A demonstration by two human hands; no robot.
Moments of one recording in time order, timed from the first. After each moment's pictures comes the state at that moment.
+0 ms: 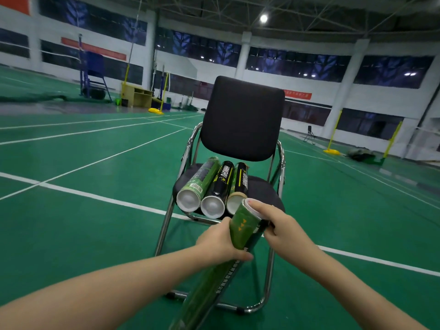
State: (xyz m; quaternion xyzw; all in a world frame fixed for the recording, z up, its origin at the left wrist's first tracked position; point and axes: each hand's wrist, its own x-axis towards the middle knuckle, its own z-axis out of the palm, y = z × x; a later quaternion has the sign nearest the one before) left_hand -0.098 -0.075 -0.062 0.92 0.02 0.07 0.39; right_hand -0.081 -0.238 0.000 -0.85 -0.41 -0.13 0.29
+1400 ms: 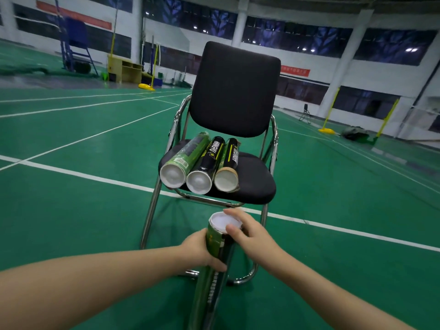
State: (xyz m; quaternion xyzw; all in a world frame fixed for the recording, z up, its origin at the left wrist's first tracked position) left_hand -0.099 -0.077 -0.131 0.85 0.06 -0.07 0.52; right_hand -0.073 -0.233 -0.074 -0.85 -0.33 0.04 0.42
